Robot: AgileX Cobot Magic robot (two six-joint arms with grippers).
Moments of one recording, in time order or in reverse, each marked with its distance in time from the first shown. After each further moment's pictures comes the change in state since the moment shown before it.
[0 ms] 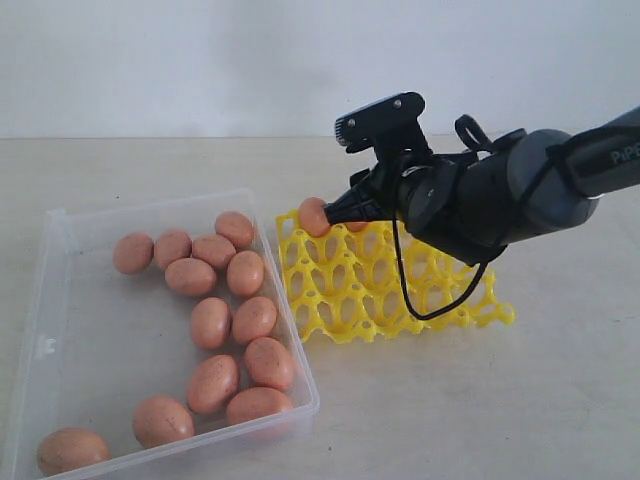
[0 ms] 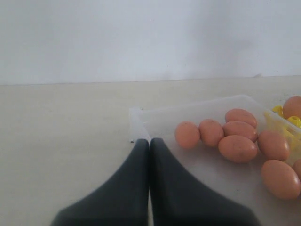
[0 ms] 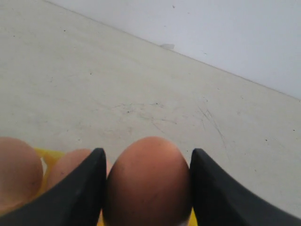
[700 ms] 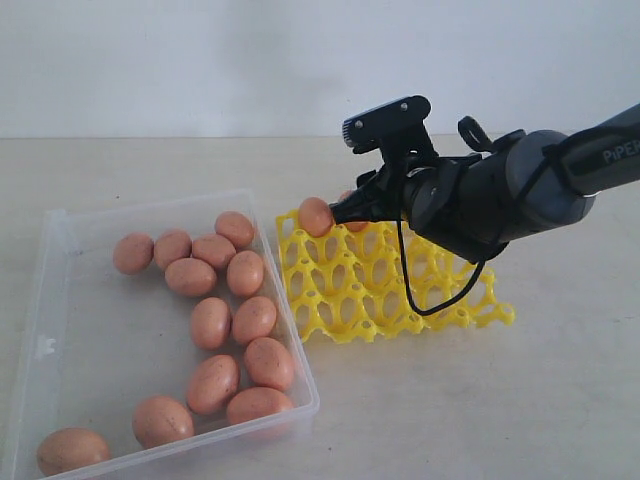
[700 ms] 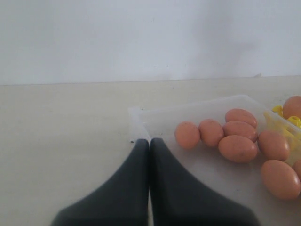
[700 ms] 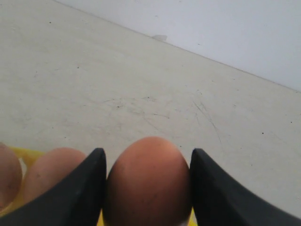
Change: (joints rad) left arm 0.000 0.000 0.000 0.000 0.000 0.000; right arm -0.024 0.024 -0.017 0.000 0.010 0.007
